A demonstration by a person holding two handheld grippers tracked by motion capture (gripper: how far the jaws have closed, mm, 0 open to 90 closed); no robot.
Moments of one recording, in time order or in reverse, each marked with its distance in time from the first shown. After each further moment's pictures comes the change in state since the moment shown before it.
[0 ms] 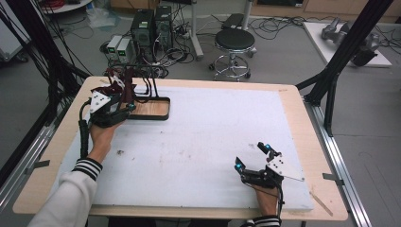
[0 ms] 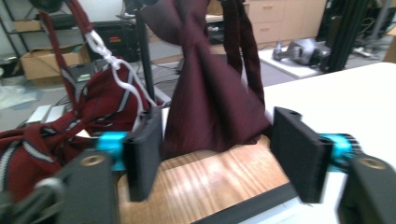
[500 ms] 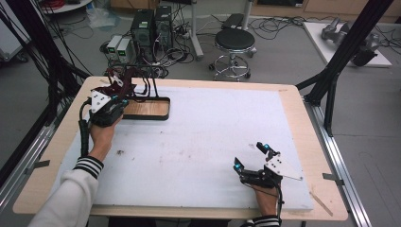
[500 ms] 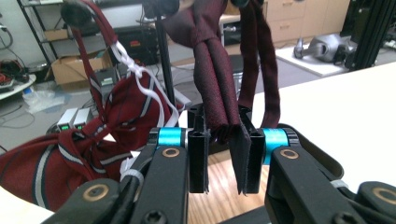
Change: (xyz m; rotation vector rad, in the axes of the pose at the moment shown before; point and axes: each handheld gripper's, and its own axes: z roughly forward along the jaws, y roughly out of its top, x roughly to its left) left arm -0.001 0.002 0.000 0.007 0.092 0.040; right arm 0.002 0.001 0.002 0.017 0.003 -0.019
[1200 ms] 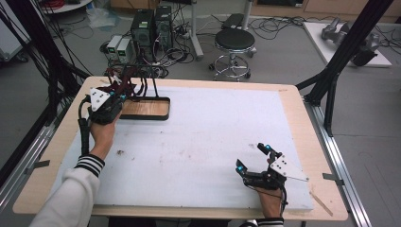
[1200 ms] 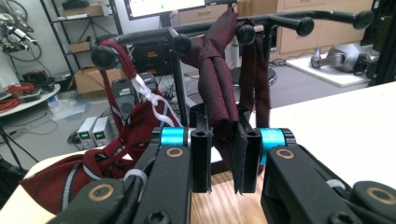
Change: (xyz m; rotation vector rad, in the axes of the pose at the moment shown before) left arm -0.007 0.015 -0.004 -0.048 0.071 0.027; right arm -0.001 0.008 -0.010 -0.017 0.057 0.037
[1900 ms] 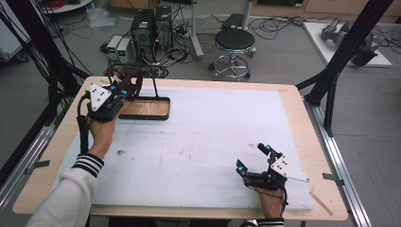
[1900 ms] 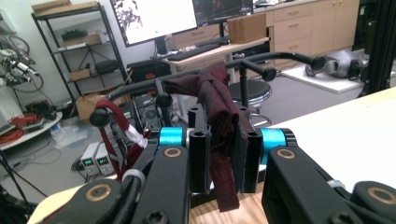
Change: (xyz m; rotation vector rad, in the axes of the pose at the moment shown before) left arm -0.011 0.025 -0.011 -0.061 -0.015 0.069; right arm 0.000 0.001 -0.002 -0.006 0.002 -0.002
